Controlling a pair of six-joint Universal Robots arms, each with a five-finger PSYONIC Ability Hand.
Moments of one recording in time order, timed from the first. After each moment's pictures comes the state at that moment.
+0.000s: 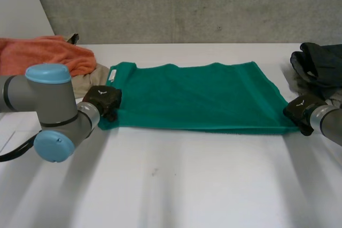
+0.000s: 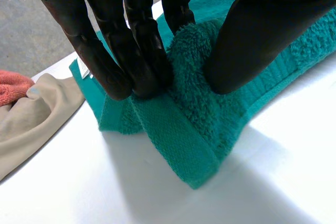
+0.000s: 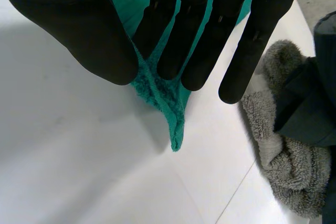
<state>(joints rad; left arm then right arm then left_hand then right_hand) 4.38 -2.30 -1.26 3.17 -1.50 3.44 1.62 -0.90 1.29 0.21 1.44 2.18 1.16 1.20 1.19 1.20 0.99 1.14 1.18 1.19 1.20 1.00</state>
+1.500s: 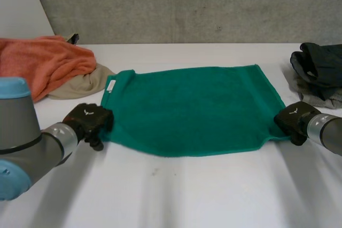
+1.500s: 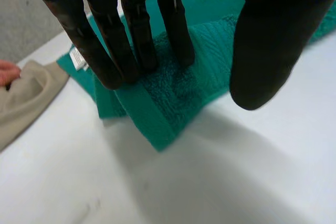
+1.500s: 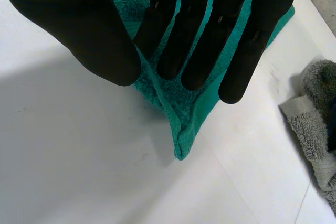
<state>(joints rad) 4.47 -1.98 -1.68 3.16 -1.36 3.59 1.63 -1.00 1.44 0.22 1.35 2.27 0.69 0.68 0.68 0.68 0.50 1.14 1.18 1.19 1.20 1.01</state>
